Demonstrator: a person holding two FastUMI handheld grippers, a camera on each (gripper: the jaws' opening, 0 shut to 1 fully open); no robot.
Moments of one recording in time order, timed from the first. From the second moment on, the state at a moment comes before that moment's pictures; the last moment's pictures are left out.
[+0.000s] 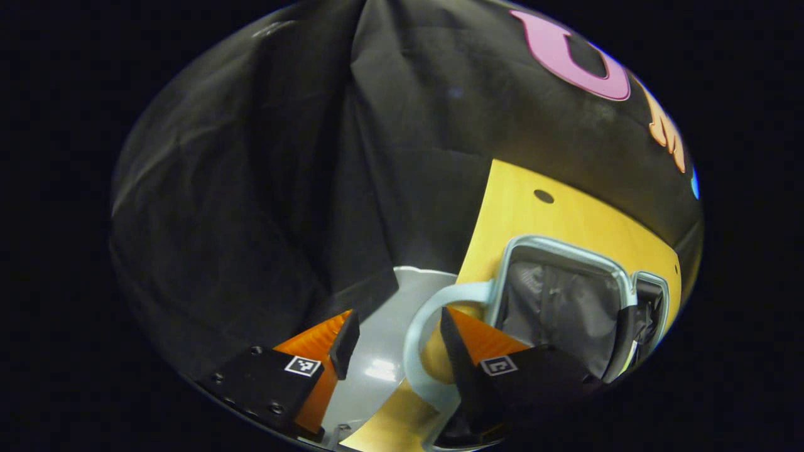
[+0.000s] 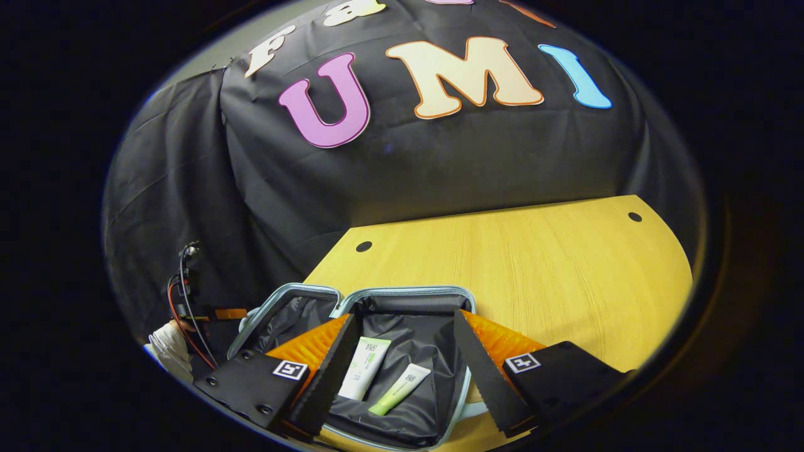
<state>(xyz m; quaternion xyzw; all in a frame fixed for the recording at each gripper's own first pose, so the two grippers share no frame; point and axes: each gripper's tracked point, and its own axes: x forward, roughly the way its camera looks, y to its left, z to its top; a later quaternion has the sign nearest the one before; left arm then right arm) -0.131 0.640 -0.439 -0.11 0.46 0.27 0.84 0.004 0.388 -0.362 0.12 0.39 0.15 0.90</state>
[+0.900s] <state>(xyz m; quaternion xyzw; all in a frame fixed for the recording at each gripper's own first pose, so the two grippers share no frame) -0.107 0.619 -0.363 -0.10 0.43 0.20 0.87 0.002 0.362 -0.339 0.09 0.36 0.15 0.92</state>
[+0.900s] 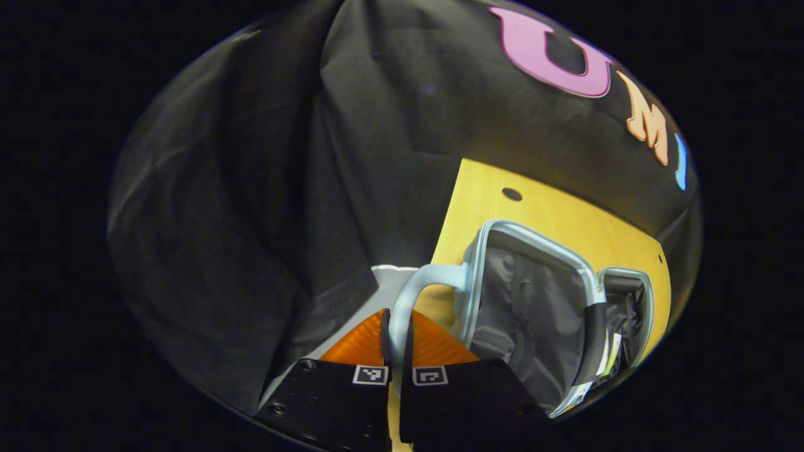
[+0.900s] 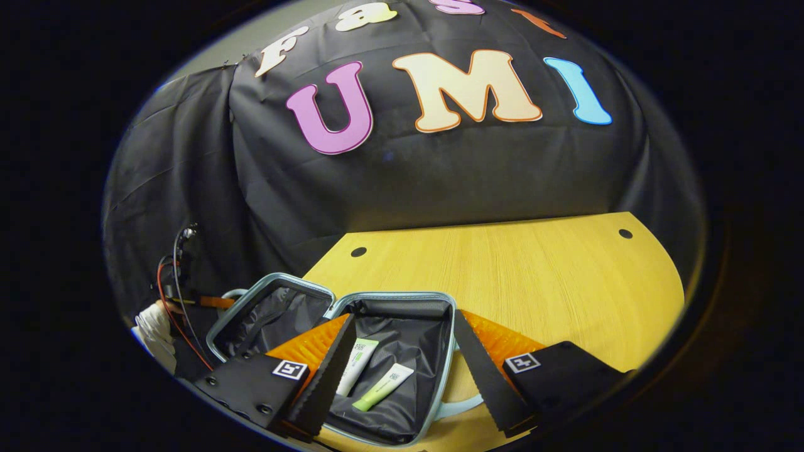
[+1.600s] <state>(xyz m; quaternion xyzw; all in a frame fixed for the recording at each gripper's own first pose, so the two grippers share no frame) -0.077 0.489 -0.193 -0.05 0.33 0.15 0.93 -0.015 0.293 -0.295 0.05 0.28 0.22 0.93</state>
